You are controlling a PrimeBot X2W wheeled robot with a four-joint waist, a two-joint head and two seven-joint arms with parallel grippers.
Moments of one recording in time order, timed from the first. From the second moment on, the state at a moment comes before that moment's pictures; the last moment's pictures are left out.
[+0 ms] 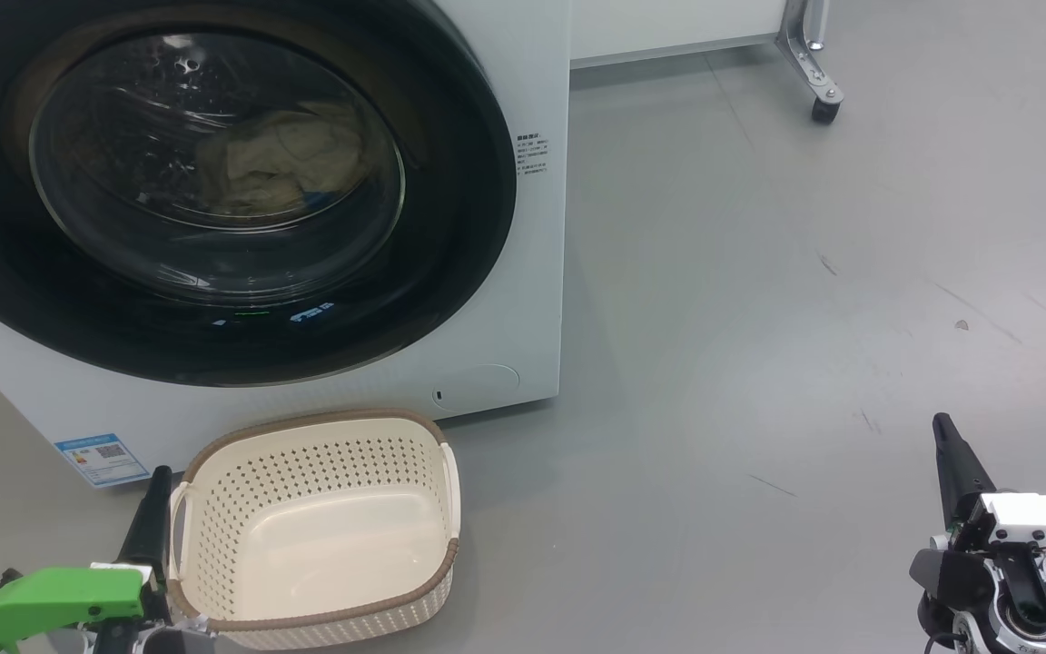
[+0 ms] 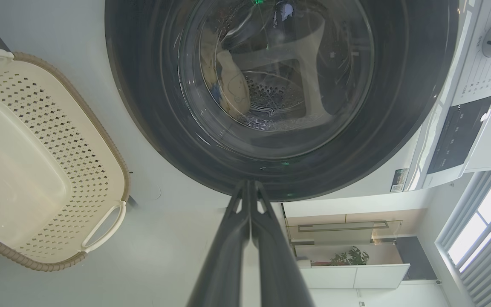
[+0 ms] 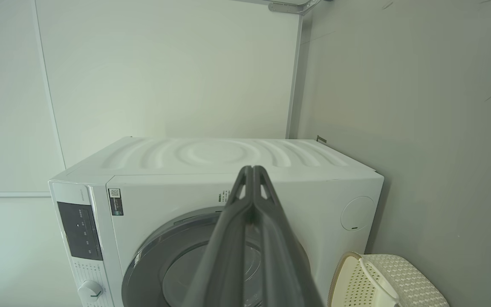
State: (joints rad) left arm -0.06 0.06 0.04 0.28 -1.62 -0.12 0.08; right arm -0.05 -0.10 -0.05 0.27 1.67 0.12 0.04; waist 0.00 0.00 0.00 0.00
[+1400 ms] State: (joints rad) left arm -0.06 0.06 0.05 0.28 -1.62 -0.12 0.08; right arm -0.05 -0.09 -0.06 0.28 1.67 0.12 0.05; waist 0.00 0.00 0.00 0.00
